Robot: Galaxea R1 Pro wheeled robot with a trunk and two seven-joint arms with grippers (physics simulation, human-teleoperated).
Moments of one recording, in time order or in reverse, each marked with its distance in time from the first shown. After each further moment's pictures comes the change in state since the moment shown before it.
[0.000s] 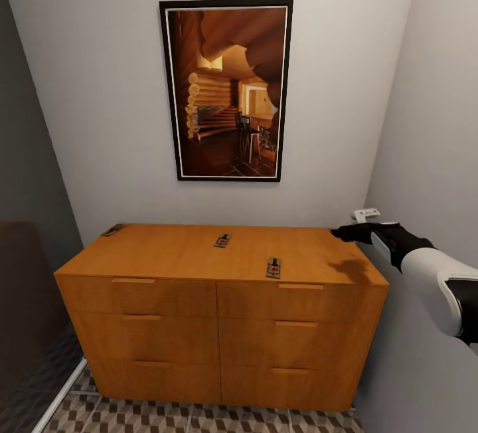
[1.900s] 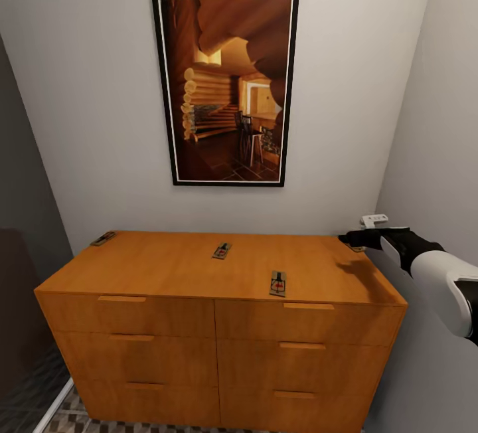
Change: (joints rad) left arm 0.000 0.000 -0.001 0.003 0.000 0.000 0.000; right arm 0.000 -0.040 -0.001 0.043 -0.001 -0.003 0.022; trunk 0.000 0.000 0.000
